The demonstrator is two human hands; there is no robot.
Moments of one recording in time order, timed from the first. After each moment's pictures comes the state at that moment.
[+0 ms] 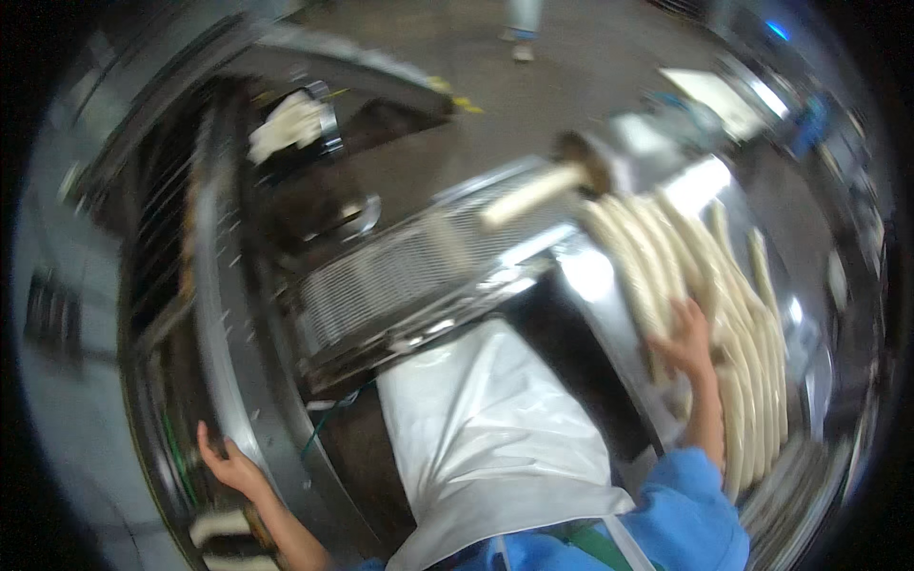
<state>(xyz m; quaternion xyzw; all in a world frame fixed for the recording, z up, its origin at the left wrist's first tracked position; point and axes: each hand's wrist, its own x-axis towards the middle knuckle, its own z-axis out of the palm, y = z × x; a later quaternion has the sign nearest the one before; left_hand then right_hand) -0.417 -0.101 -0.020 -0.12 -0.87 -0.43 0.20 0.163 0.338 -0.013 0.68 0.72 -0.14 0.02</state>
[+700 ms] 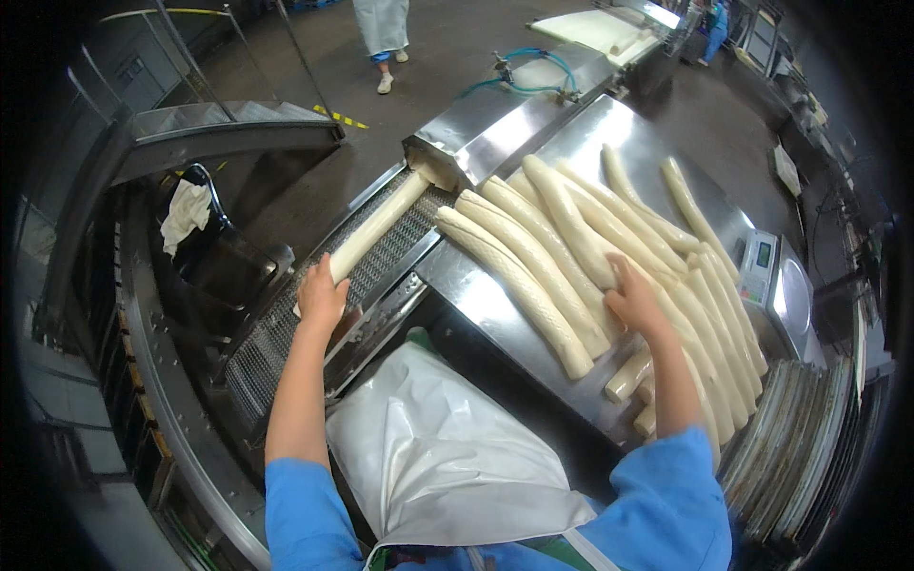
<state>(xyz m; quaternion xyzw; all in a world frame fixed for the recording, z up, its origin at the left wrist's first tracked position) -0.272 0.381 -0.100 -0.61 -0.78 -0.11 -0.06 0.259 0.377 -0.010 0.64 0.70 -0.27 -0.16</state>
